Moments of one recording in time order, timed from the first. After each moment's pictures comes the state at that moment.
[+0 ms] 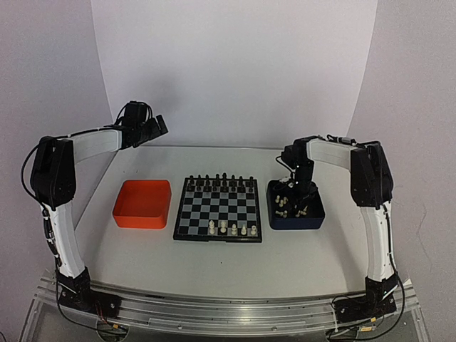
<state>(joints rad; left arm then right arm) -0.30 1.95 1.58 -0.08 -0.21 -0.55 0.40 2.29 1.86 -1.27 0.02 -0.15</state>
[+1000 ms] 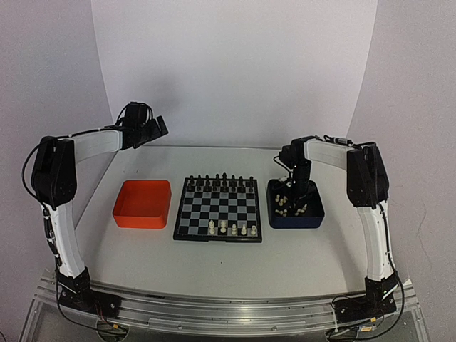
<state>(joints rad) -0.30 1.96 1.58 -0.08 -0.21 -0.55 0.41 2.34 1.92 -1.28 0.04 -0.10</state>
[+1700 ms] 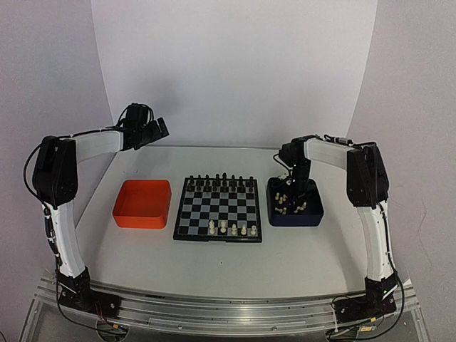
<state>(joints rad) -0.30 1.97 1.58 -0.08 -0.20 -0.55 0.41 2.34 1.94 -1.26 0.06 -0.10</state>
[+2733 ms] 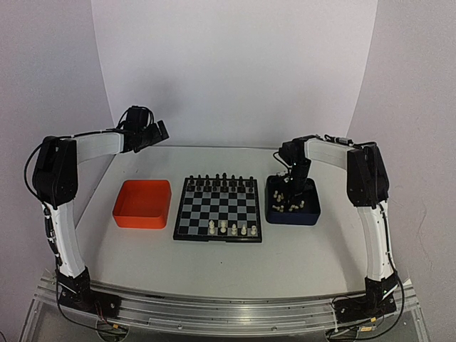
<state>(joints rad) -0.30 1.97 1.56 -0.07 -0.20 -0.55 0.41 2.34 1.94 -1.19 -0.03 -0.01</state>
